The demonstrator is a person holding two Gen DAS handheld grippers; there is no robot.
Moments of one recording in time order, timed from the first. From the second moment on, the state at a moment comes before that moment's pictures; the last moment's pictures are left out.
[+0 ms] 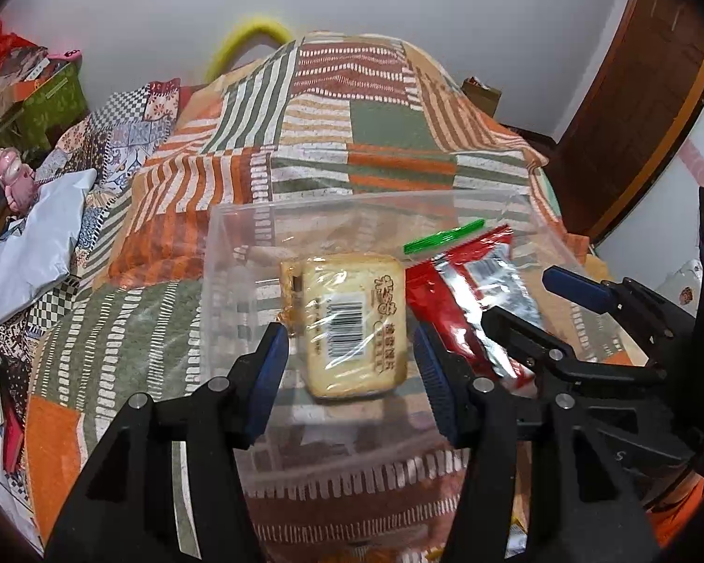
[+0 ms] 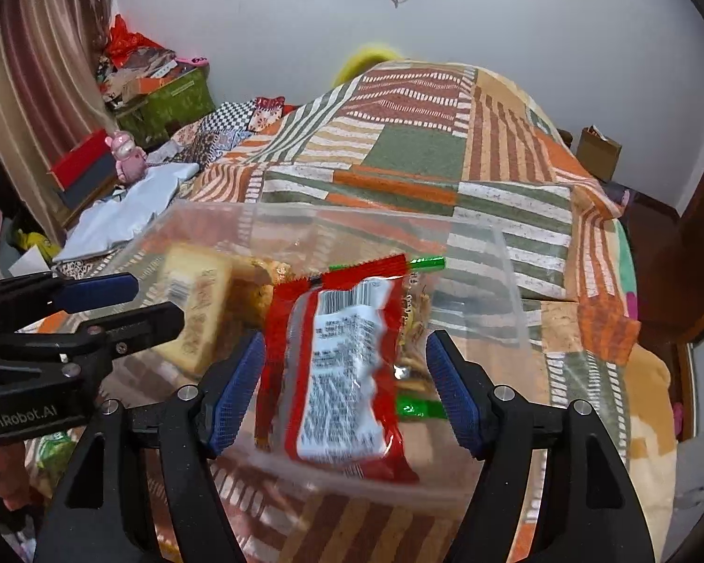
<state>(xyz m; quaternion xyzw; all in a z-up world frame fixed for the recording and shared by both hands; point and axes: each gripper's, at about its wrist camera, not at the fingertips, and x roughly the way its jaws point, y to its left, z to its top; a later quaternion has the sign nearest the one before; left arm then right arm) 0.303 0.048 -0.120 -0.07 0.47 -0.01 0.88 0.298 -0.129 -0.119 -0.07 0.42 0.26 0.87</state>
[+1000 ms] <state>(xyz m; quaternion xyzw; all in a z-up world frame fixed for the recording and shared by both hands) 0.094 0.060 -0.090 -0.06 0.41 -0.02 0.91 0.120 -0.157 -0.074 -0.05 0.34 0.30 0.89</state>
